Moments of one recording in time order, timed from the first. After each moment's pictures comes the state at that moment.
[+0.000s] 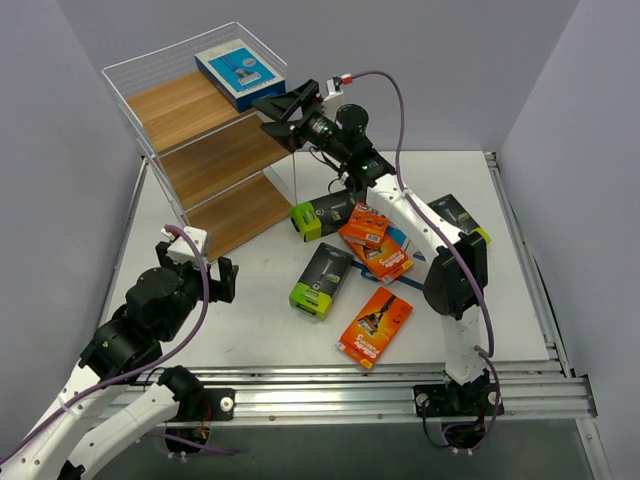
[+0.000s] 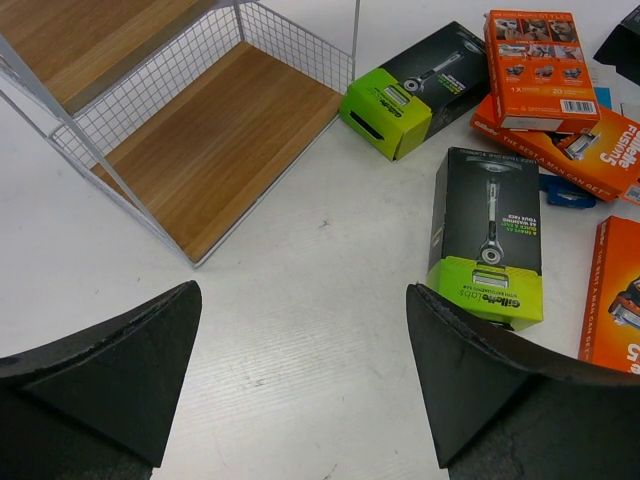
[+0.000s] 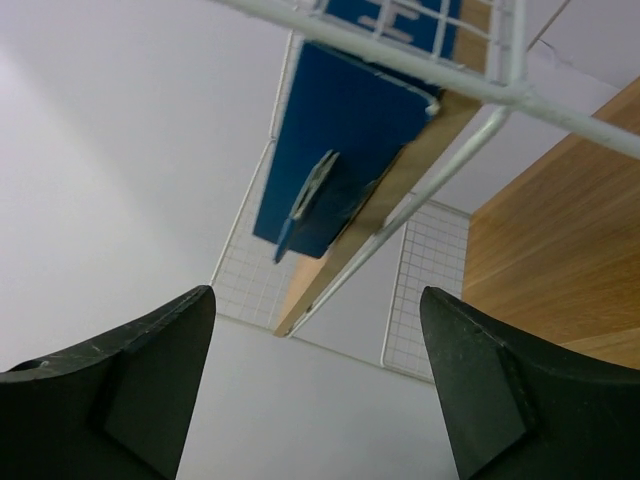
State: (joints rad) left arm -0.69 0.57 0.87 -0.59 -0.39 -0.12; right arm 0.59 2.07 2.00 0.28 -0.33 1.34
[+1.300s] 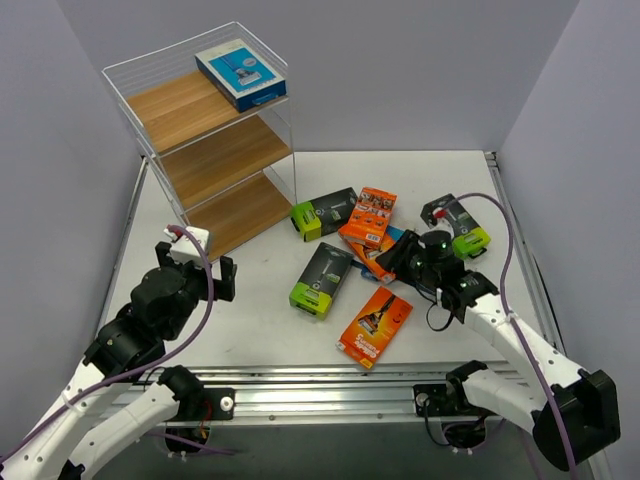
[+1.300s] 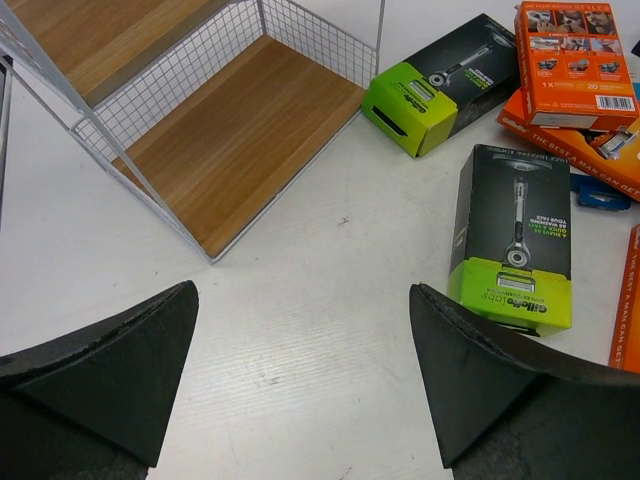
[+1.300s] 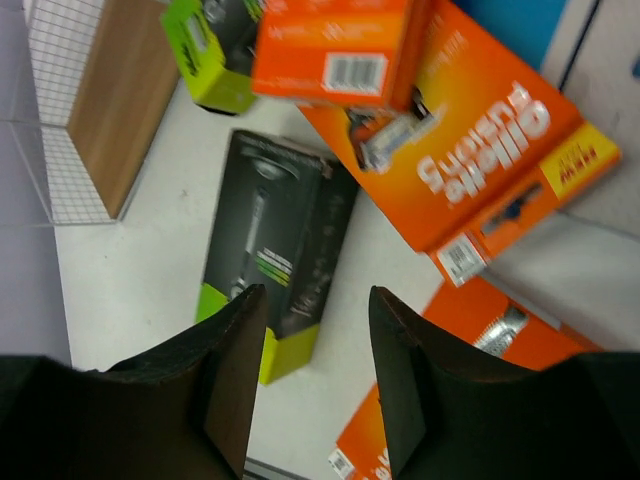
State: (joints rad) left arm -0.69 0.57 0.85 -0.57 -0.44 -0.11; right arm 0.42 1.03 0.71 -0.27 -0.01 0.83
